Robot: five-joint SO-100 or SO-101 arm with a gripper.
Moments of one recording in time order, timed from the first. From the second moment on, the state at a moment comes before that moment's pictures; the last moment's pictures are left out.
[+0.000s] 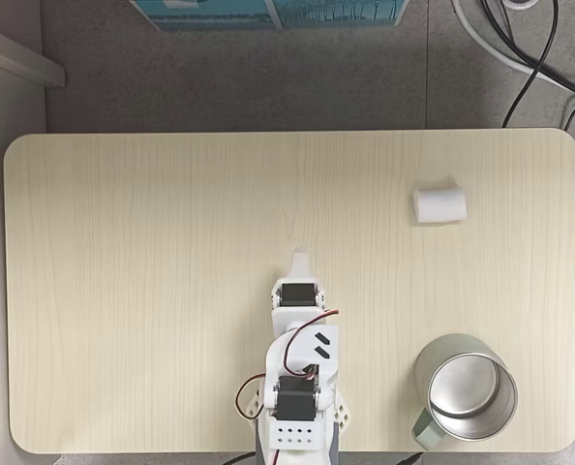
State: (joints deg) arm -0.6 -3.9 20.0 62.6 -4.4
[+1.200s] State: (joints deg) arm 38.8 106.4 105.5 81.3 -43.8
